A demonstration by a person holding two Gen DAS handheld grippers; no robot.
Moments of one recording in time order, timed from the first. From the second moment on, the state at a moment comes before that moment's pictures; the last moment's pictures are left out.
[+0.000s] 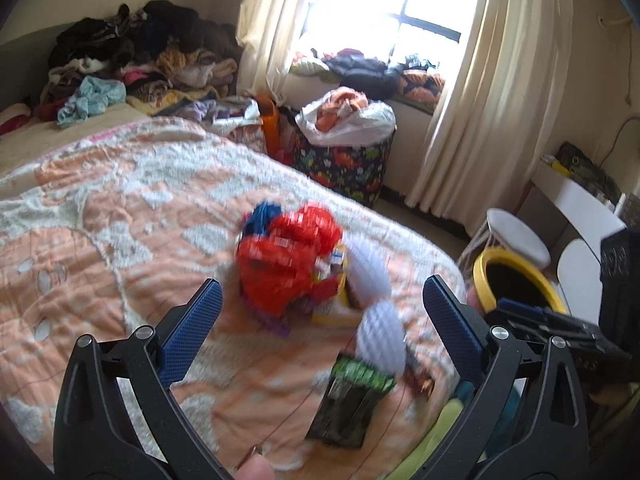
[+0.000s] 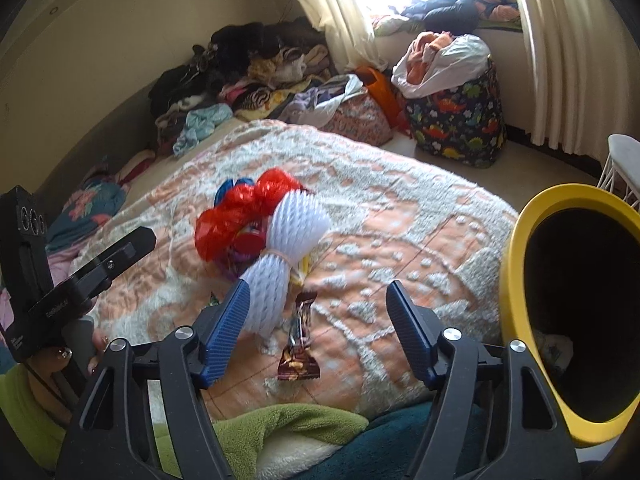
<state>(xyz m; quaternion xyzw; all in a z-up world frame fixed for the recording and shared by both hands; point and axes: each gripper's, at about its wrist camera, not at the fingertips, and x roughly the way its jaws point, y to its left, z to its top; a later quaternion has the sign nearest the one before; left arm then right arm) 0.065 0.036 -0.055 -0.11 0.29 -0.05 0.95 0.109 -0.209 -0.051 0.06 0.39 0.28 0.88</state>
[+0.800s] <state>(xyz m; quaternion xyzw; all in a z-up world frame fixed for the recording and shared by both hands) 0.061 0.015 -0.124 -0.08 0.45 -0.17 0.87 0.129 -0.175 -0.114 0.03 0.49 0.30 0.82</state>
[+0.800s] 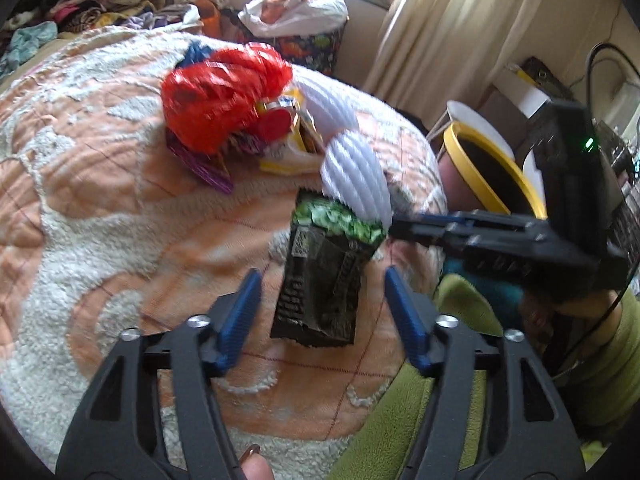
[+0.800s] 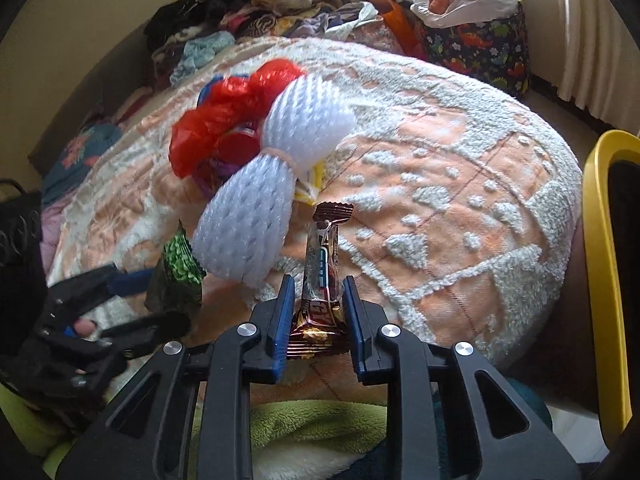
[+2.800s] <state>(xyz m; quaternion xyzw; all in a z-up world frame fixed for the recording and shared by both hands) 0.066 -0.040 -0.020 -0.08 0.30 -0.19 0.93 0.118 -0.257 -0.009 0.10 0.34 0.27 0.90</state>
